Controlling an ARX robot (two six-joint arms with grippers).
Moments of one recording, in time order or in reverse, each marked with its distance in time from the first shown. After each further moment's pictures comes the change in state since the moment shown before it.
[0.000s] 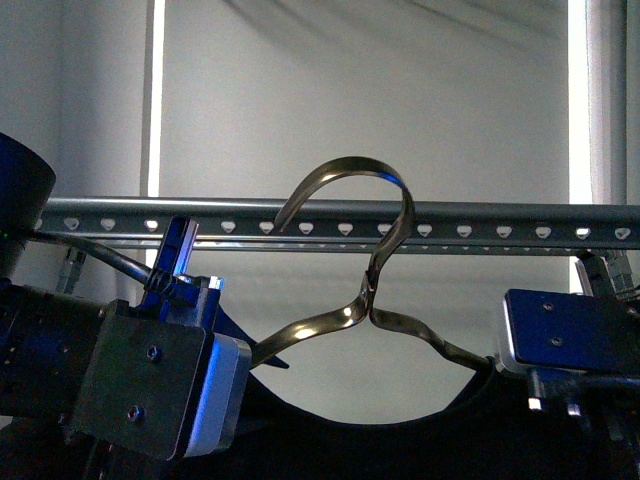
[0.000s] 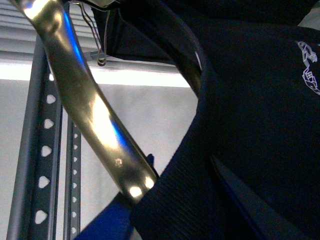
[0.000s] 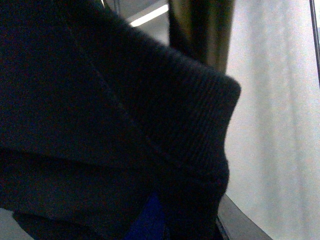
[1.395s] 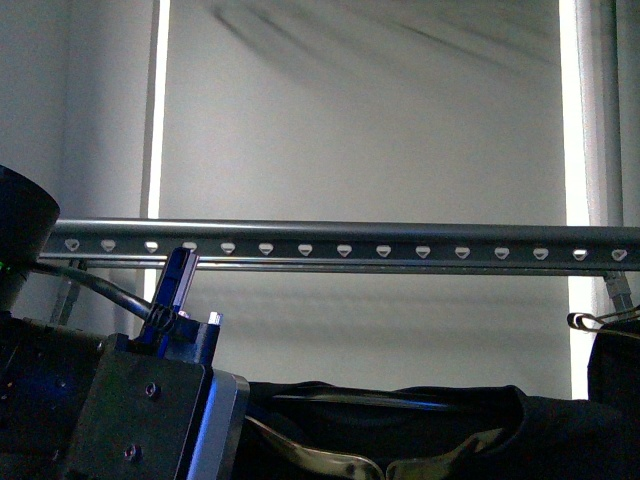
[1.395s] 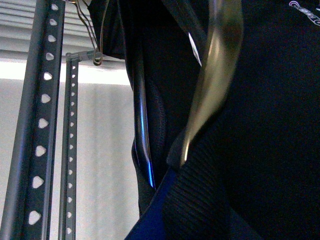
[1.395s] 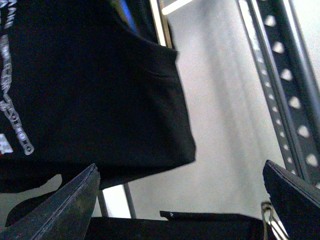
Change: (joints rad) left arm -0.002 0.000 -0.005 -0.003 -0.001 -0.003; right arm -0.261 -0.492 -0.370 0.018 -0.290 0.019
